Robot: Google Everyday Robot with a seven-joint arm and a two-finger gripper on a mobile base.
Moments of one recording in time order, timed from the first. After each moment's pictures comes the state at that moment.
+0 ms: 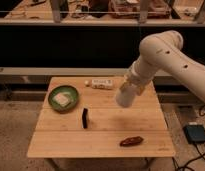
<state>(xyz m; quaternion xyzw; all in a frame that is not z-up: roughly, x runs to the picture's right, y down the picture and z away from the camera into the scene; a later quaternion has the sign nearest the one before) 0.128 -0.007 0.630 -0.12 -0.22 -0.57 0.78</state>
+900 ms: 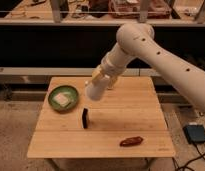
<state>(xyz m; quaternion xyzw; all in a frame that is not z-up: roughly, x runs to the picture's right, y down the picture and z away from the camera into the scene) -0.007 -0.037 0.633 -0.04 -0.35 -0.61 0.71</state>
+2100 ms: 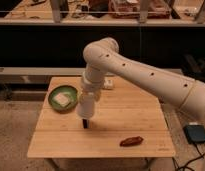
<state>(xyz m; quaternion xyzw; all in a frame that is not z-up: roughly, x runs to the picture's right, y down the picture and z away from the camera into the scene) -0.067 0.040 0.656 -0.10 -0.35 -0.70 0.61</state>
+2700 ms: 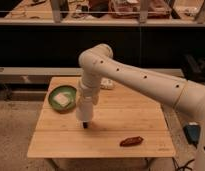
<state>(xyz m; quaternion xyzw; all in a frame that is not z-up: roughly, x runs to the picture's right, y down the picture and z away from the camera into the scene) -0.077 0.058 0.676 -0.12 -0.34 -0.70 0.62</state>
